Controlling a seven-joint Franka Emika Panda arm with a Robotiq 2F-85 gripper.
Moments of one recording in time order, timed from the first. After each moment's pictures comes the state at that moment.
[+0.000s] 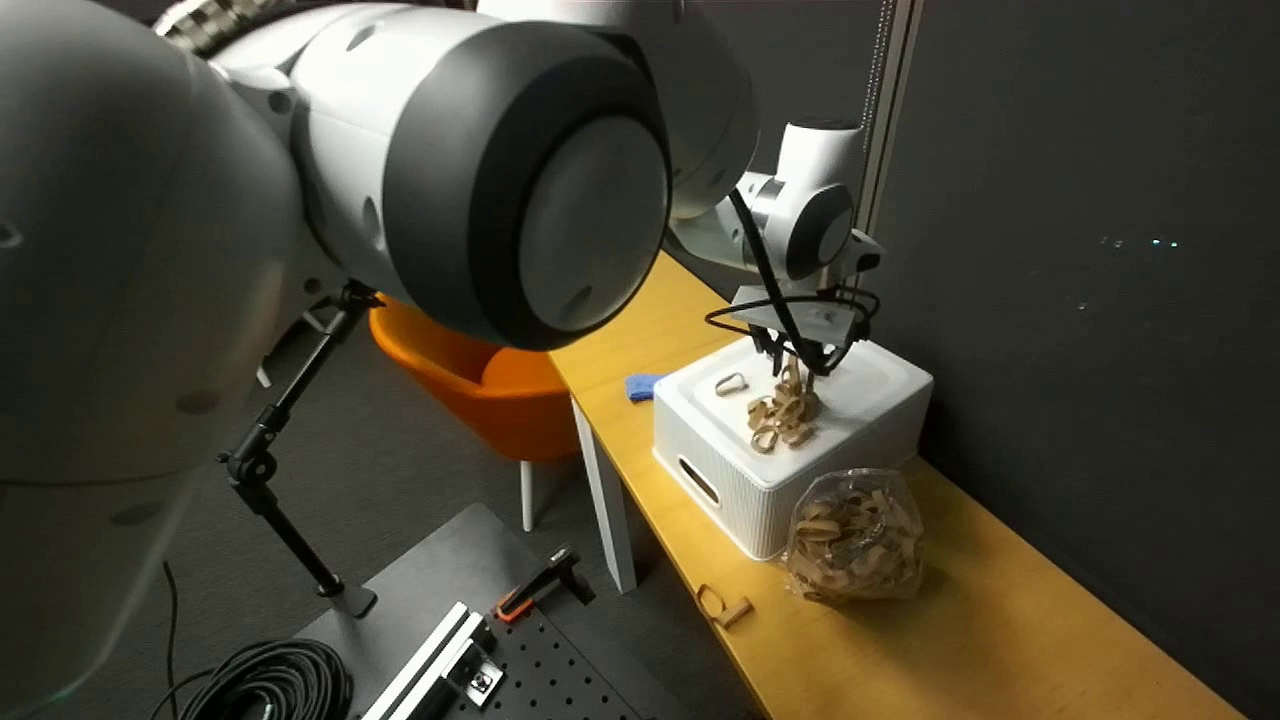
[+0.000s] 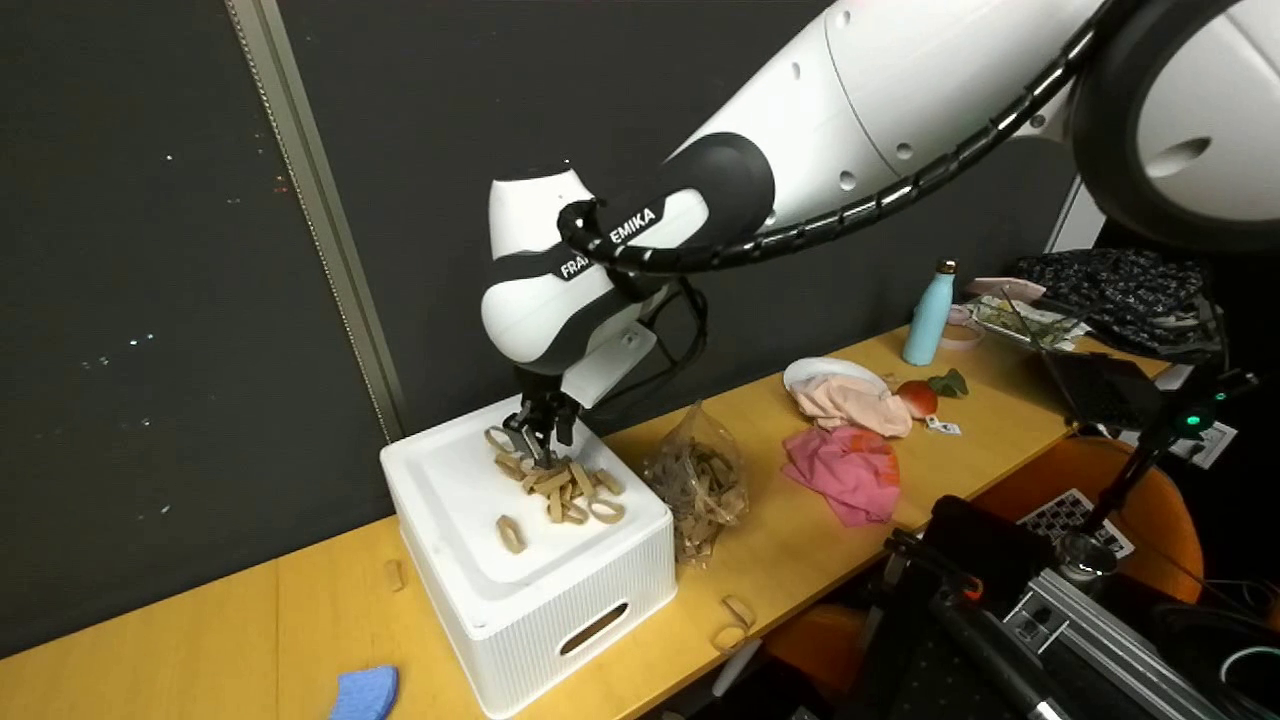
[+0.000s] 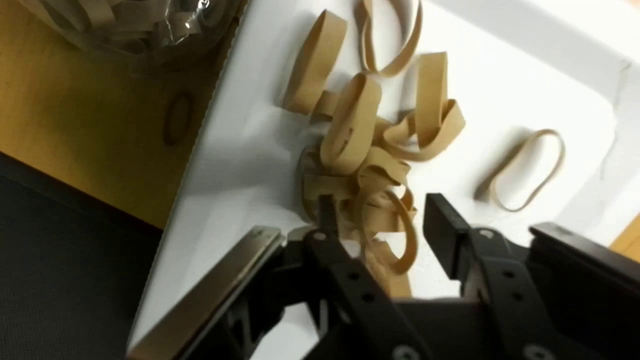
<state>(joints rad) 0.08 0.85 0.06 -1.38 -0.07 2.29 -0.11</state>
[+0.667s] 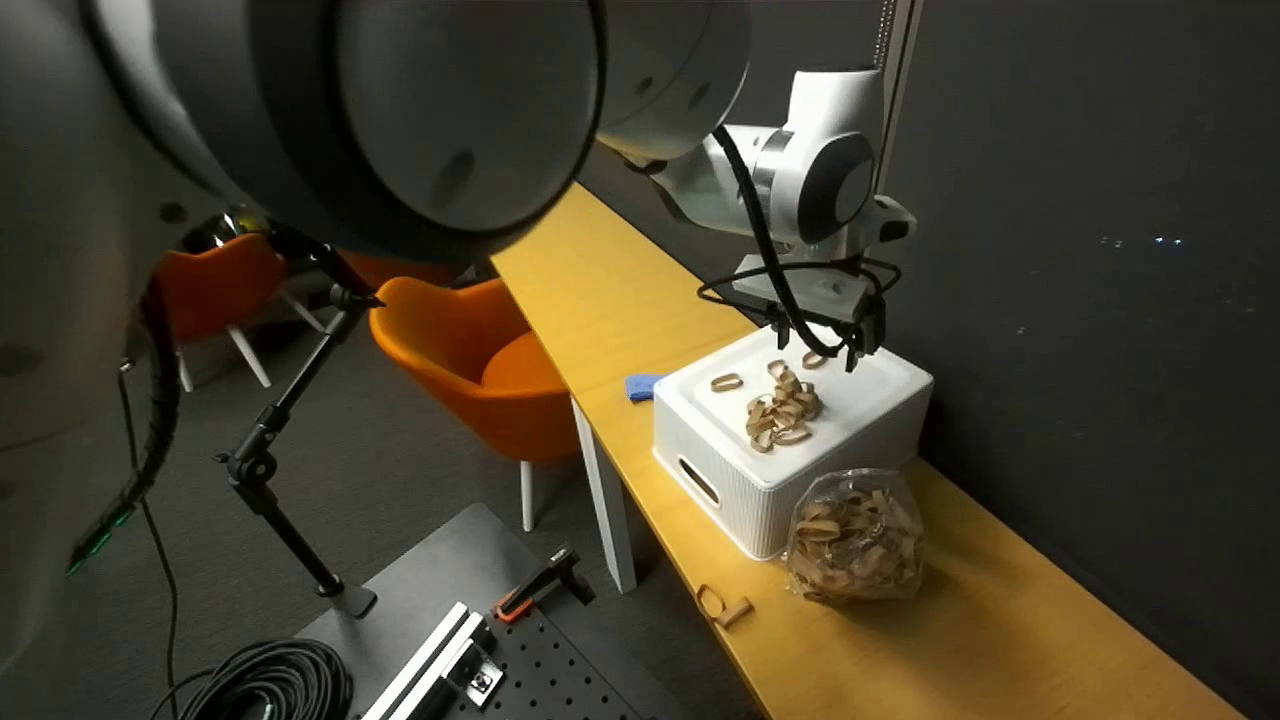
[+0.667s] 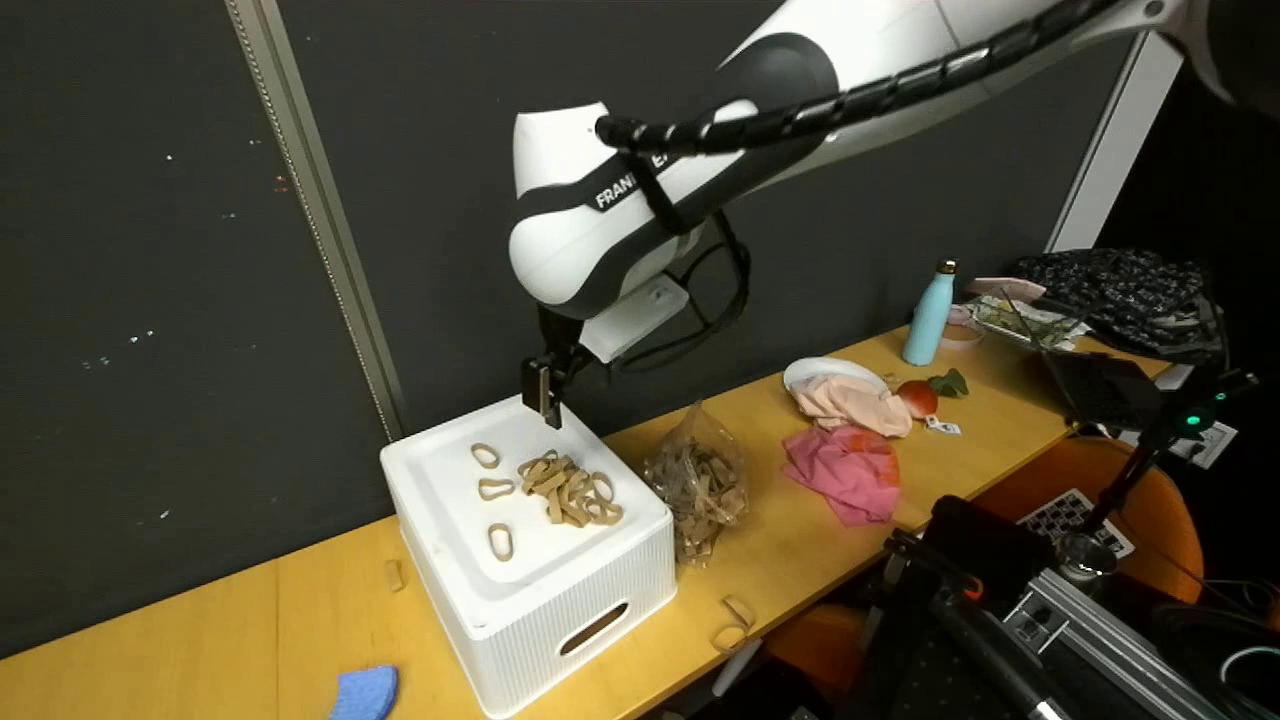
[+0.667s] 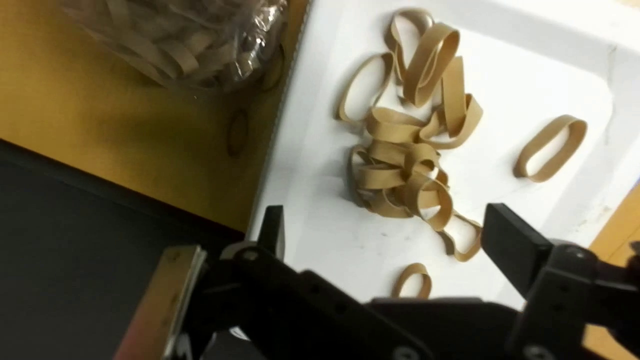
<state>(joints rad) 0.09 0.68 0.00 -1.53 -0.08 2.29 0.01</state>
